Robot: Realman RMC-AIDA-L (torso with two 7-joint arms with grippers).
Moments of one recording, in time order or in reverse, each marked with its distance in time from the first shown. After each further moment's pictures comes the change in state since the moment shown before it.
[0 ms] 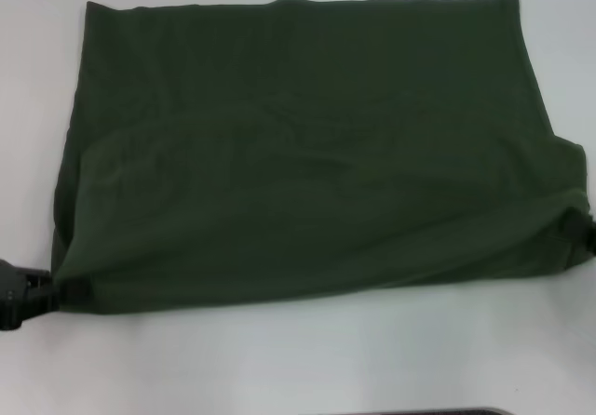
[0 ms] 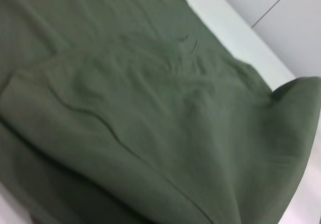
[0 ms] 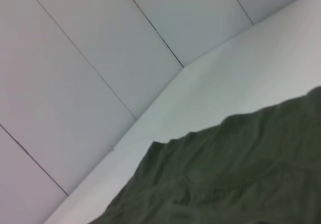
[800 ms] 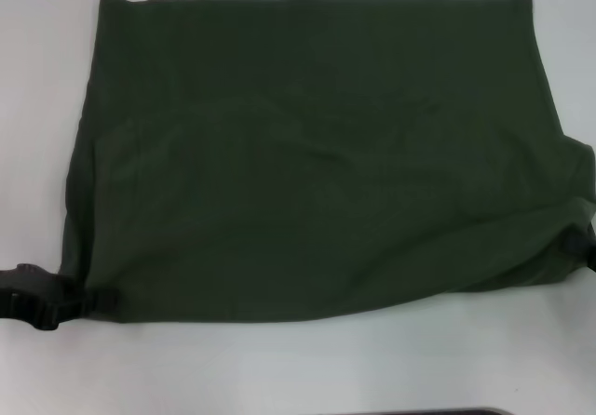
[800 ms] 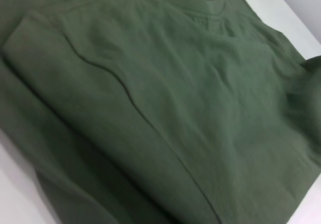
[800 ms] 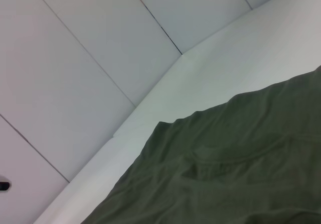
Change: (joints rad) left arm -0.027 -0.036 0.138 -0.020 0.009 -0.133 -0.080; right arm -0.023 -0.006 -0.026 0.001 -0.014 0.001 0.007
